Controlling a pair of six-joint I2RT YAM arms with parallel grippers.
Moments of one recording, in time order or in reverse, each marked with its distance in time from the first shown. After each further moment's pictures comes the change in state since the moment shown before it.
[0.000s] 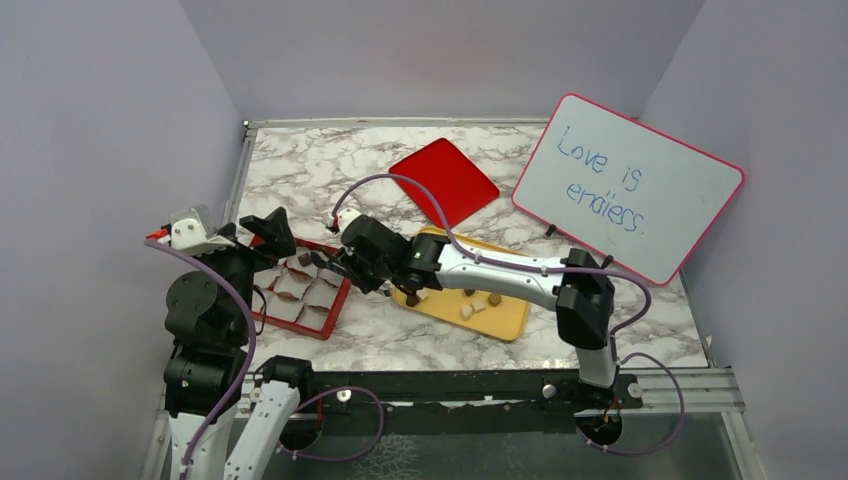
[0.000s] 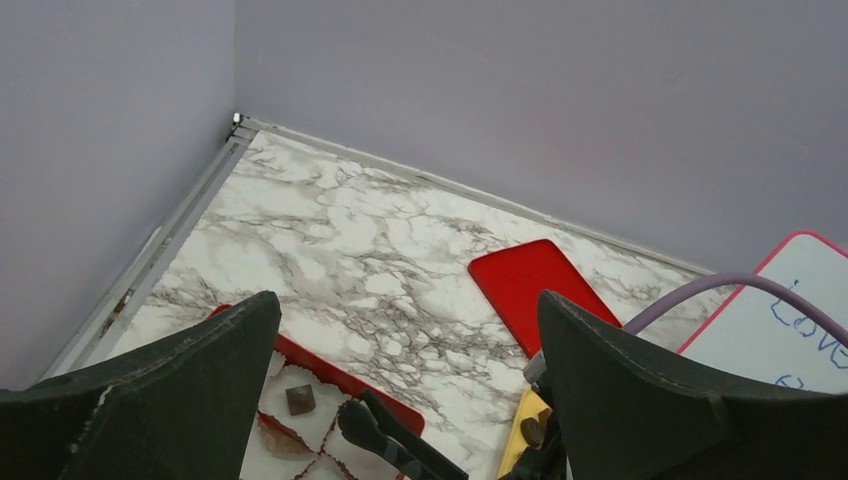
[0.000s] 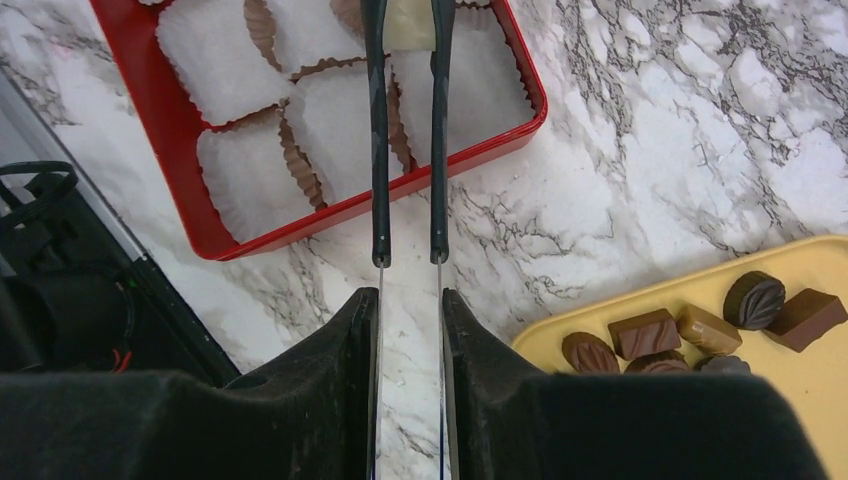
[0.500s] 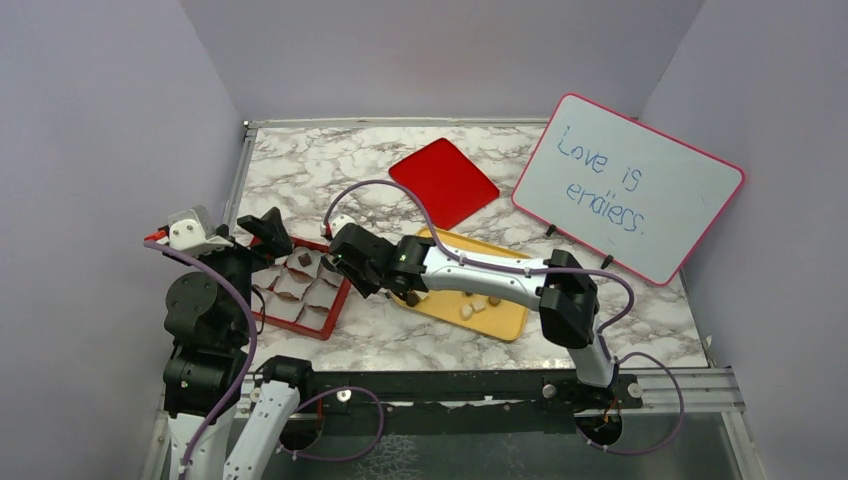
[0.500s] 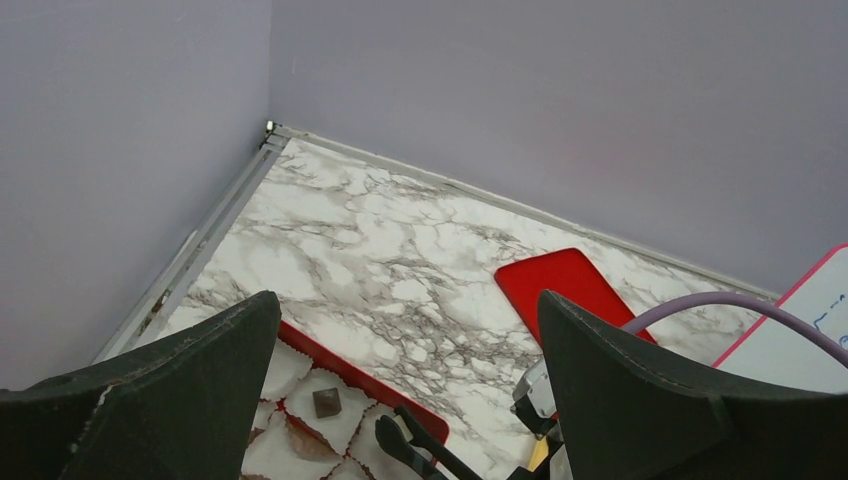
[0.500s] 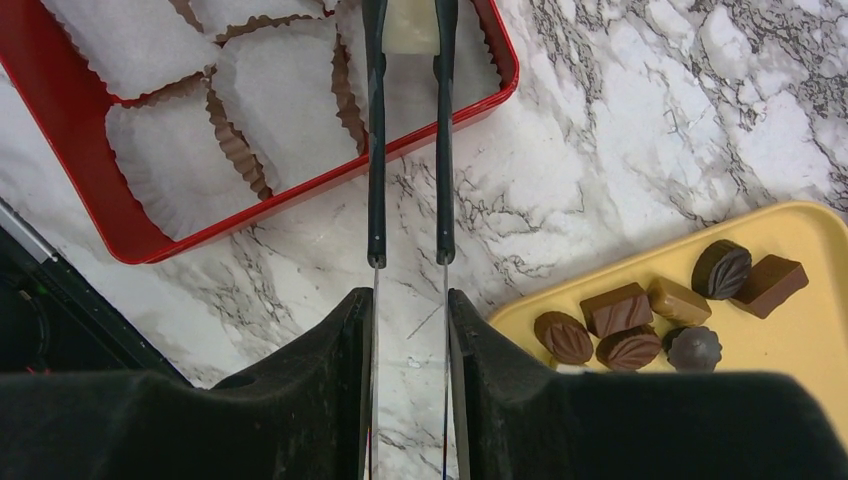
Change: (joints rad) left arm -0.006 -0.003 0.002 -0.003 -0.066 0.040; right arm 0.024 0.106 0.116 -0.140 0.109 -0.015
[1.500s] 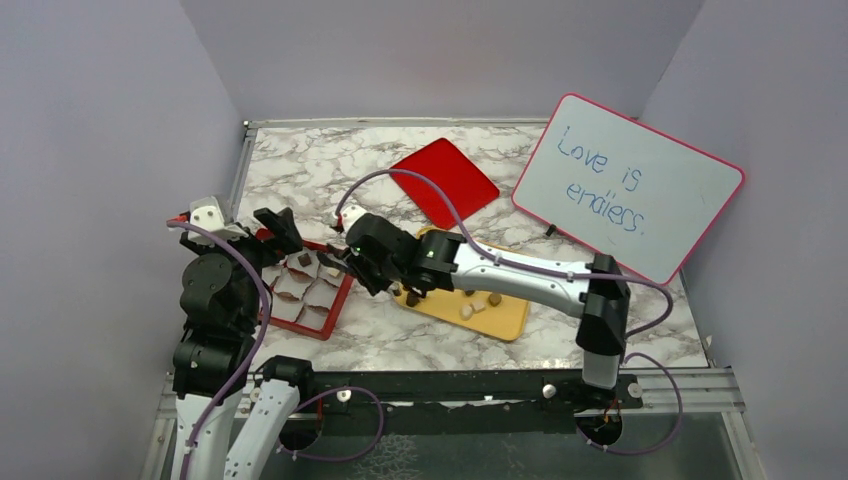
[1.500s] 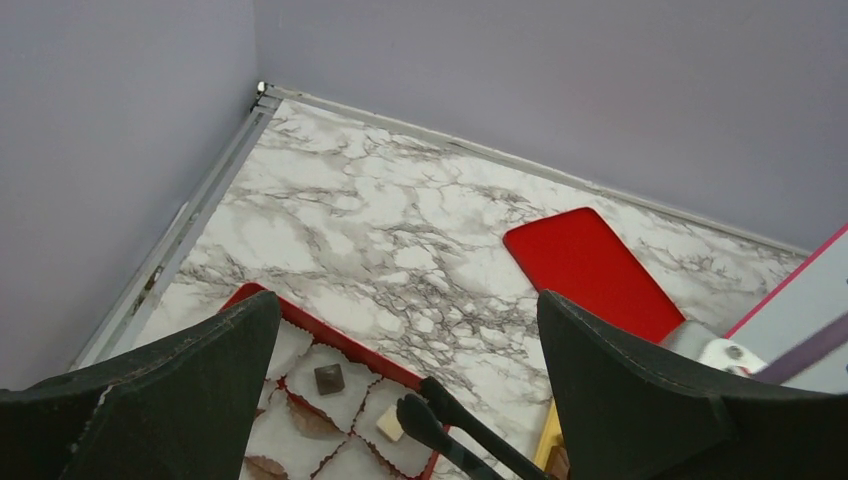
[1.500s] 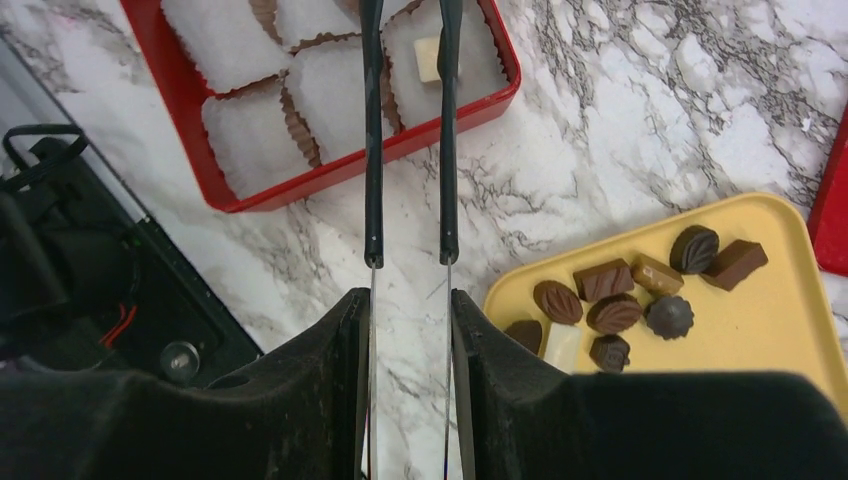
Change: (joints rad) left arm 0.000 0.046 -0.040 0.001 0.026 0.009; right arm 0.010 -0.122 -0.028 -0.022 -0.032 -0.006
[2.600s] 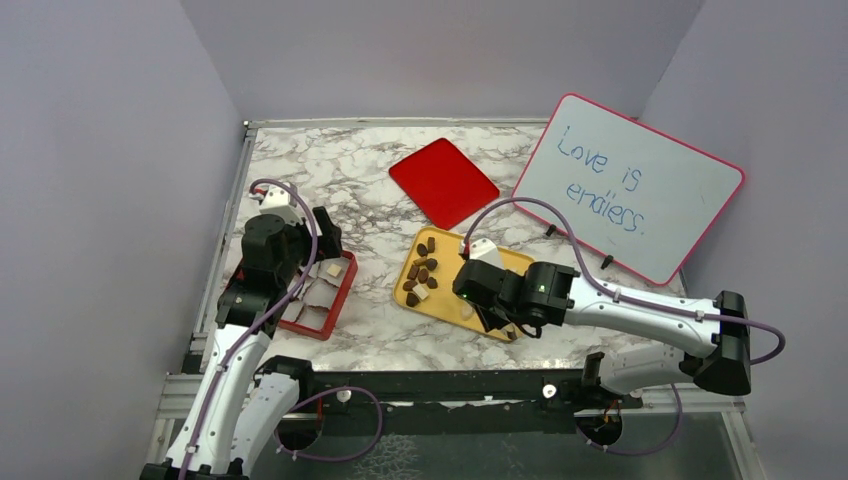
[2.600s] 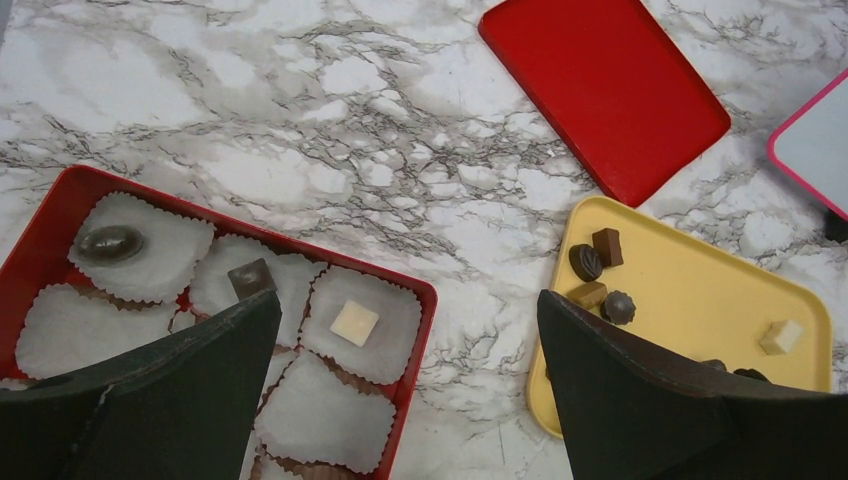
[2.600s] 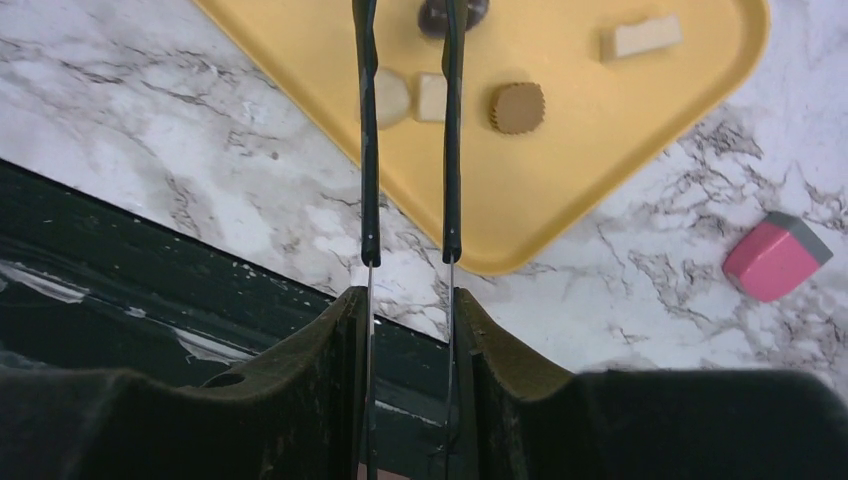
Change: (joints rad) left arm 0.000 0.239 -0.208 0.082 0.263 -0.007; right arm -0.016 -0.658 -0.649 -0.393 0.185 0.375
